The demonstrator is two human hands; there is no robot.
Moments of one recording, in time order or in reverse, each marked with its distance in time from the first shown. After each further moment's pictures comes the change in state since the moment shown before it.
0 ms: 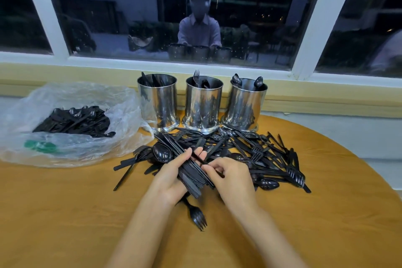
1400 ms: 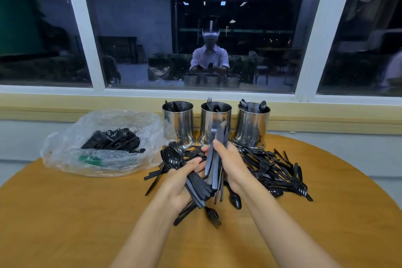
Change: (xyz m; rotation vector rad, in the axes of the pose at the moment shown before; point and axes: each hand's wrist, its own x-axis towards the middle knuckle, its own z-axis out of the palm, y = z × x) left_hand -0.086 0.021 0.019 0.169 0.104 0.216; right_hand 0.023 -0.082 -0.031 0.888 -0.148 0.287
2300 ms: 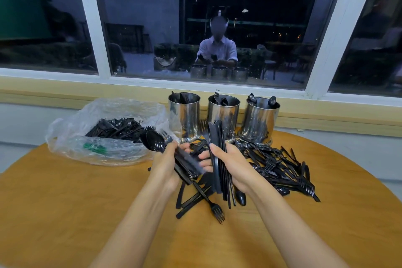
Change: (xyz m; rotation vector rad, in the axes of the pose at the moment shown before) left_hand 0.022 0.025 -0.016 -0.019 0.171 0.227; right_hand 0.003 0.012 -0.002 0.052 -0.304 0.064
